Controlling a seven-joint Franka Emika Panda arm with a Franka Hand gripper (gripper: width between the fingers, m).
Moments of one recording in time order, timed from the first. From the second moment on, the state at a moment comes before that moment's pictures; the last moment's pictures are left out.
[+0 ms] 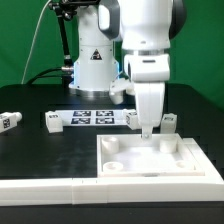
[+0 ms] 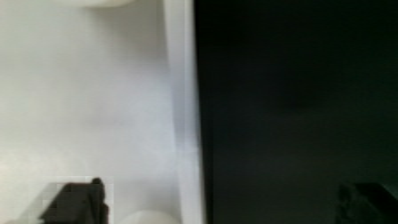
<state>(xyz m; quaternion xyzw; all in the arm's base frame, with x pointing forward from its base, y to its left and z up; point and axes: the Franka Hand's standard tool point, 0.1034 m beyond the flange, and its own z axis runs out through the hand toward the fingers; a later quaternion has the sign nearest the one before) 0.483 0.082 0.033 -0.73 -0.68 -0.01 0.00</state>
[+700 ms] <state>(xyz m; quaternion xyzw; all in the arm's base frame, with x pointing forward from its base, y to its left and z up) 0.466 0.083 0.051 -0.82 -0.57 -0.01 0.00</state>
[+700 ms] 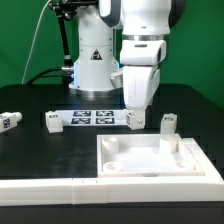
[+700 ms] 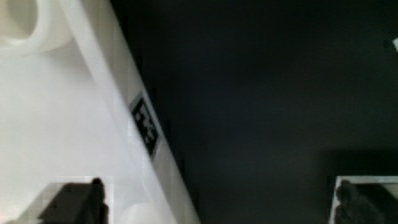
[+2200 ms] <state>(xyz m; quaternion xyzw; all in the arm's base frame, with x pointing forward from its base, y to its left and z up) 0.438 0.123 0.041 -0.99 0.14 0.01 0.06</state>
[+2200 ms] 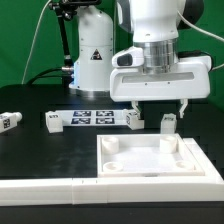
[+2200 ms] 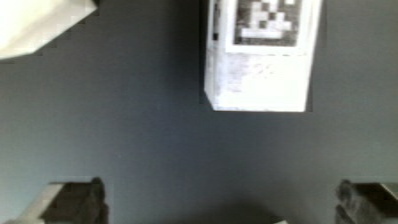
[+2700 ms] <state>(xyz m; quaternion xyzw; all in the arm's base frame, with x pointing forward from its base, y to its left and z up) 0.435 0.123 0.039 -0.97 0.22 0.03 0.06</state>
